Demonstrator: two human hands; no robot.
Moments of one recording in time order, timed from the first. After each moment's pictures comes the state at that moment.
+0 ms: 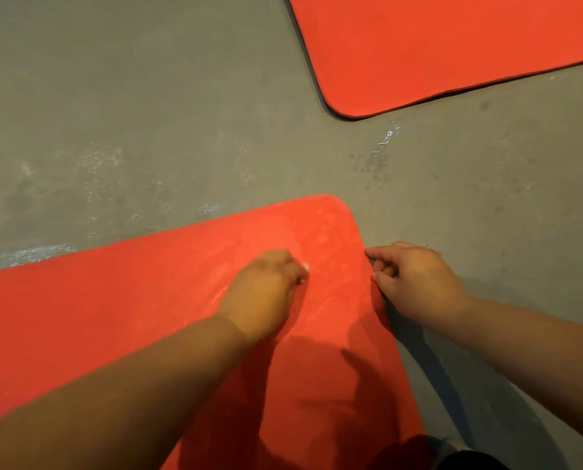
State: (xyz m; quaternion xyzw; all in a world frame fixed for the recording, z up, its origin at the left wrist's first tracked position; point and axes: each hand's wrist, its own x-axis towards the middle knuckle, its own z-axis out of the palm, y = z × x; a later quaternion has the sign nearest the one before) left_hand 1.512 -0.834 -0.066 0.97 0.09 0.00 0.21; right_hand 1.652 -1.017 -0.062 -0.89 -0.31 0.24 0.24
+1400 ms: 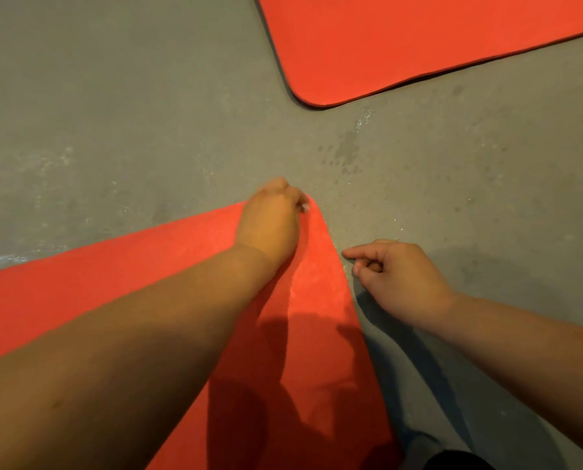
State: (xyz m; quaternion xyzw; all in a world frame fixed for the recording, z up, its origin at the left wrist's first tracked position) left_hand 1.625 -0.842 -0.082 0.96 0.18 0.03 0.20; right_hand 1.666 -1.034 -0.070 -0.88 -0.25 0.28 0.30
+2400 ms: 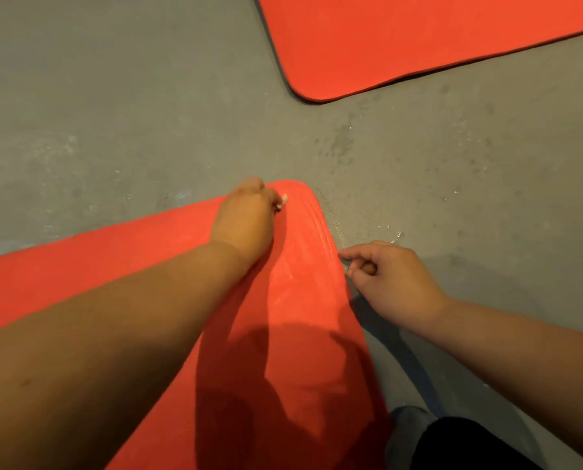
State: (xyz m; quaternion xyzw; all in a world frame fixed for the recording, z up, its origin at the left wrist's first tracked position) left_hand 1.595 -0.821 -0.080 0.97 0.20 0.02 0.17; right_hand 1.640 -1.043 -0.058 -0.88 -0.24 0.26 0.31
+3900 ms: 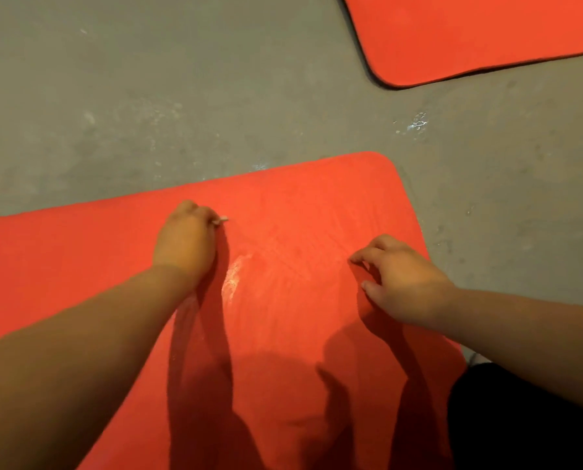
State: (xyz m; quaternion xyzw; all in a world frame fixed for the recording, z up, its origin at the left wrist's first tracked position) left_hand 1.392 -0.718 -0.073 0.93 0.34 0.03 0.14; right_hand 1.538 -0.990 -0.041 -0.87 -0.39 0.29 0.08
